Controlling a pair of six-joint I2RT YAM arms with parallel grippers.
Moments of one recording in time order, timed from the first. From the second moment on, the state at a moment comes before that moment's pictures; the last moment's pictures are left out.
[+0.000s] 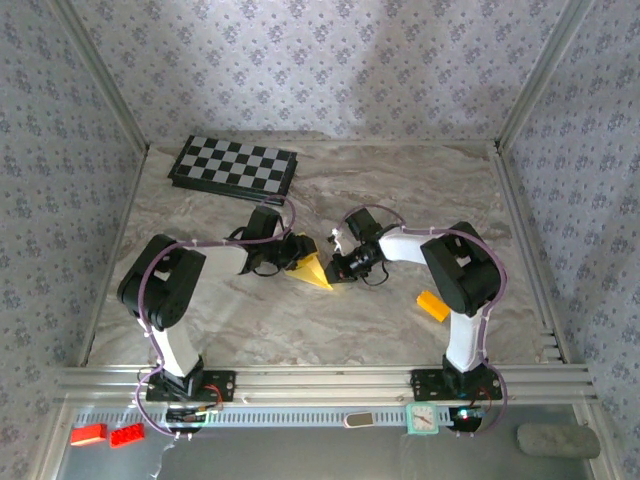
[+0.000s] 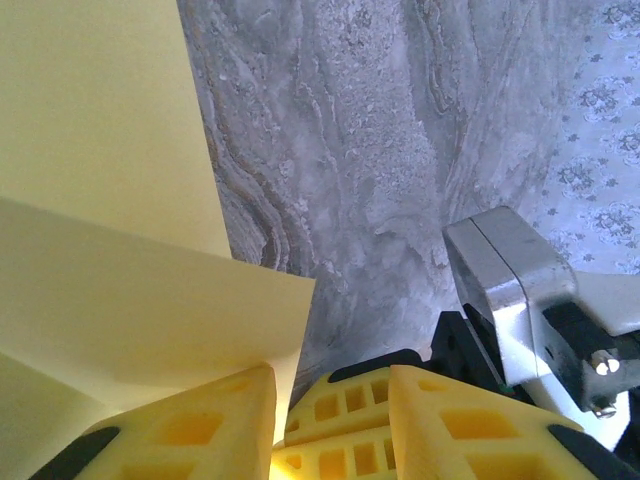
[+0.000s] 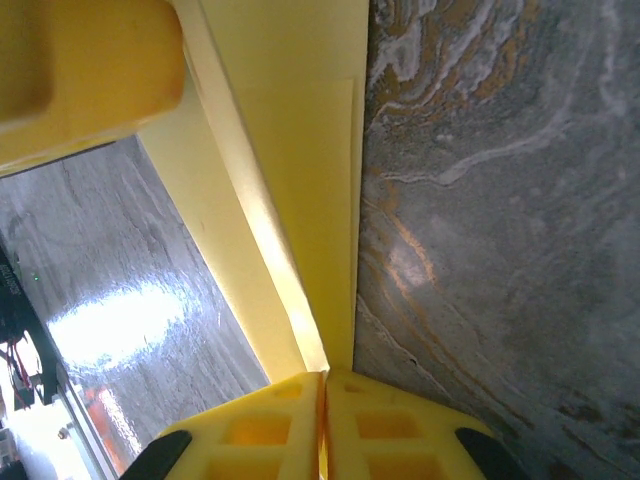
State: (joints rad) left arm -0.52 1.77 0.83 0.18 0.58 -1.07; right arm 0.56 1.91 1.04 -0.33 -0.67 0.28
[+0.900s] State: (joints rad) left arm -0.52 1.79 0.84 0.13 0.56 -1.06; right arm 0.56 1.80 1.01 -0.32 -0.65 0.32
